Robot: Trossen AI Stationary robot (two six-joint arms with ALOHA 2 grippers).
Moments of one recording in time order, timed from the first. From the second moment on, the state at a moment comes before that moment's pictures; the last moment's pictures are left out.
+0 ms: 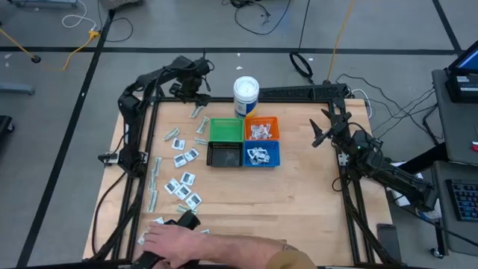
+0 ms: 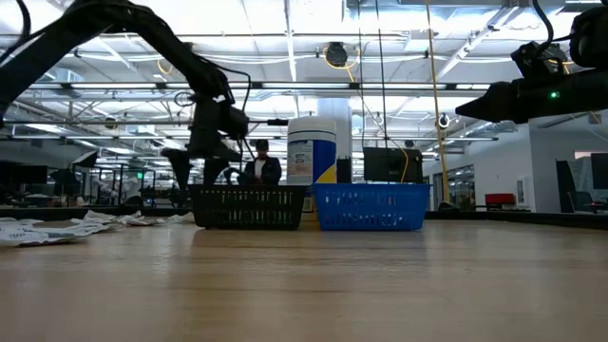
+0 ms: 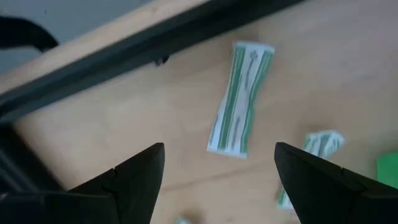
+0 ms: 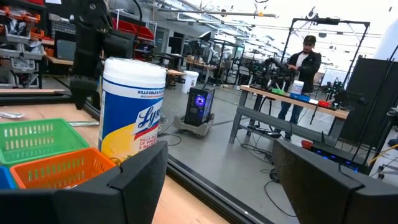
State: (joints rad) left arm 0.95 2.09 1.69 -1.27 -0.01 -0.26; right arm -0.58 0.08 0.02 0.17 0.26 -0.22
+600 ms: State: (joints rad) left arm 0.92 2.22 1.69 -1.17 0.00 -0.20; right arm -0.58 0.08 0.02 0.17 0.26 -0.22
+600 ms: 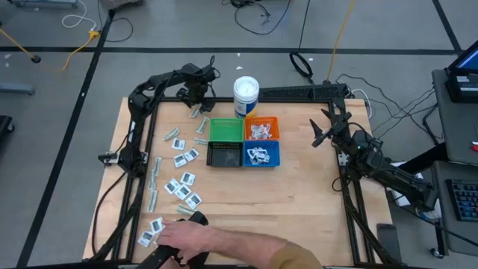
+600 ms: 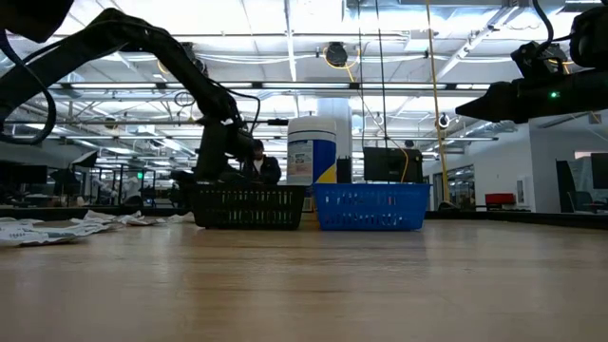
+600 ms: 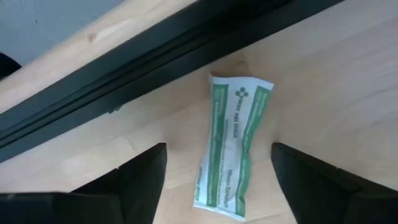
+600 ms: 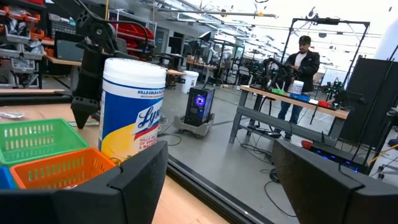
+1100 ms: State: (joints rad) left arm 0.92 2.22 1.69 -1.18 0.04 -0.21; right arm -0.58 0.08 0.02 0.17 0.26 -0.22
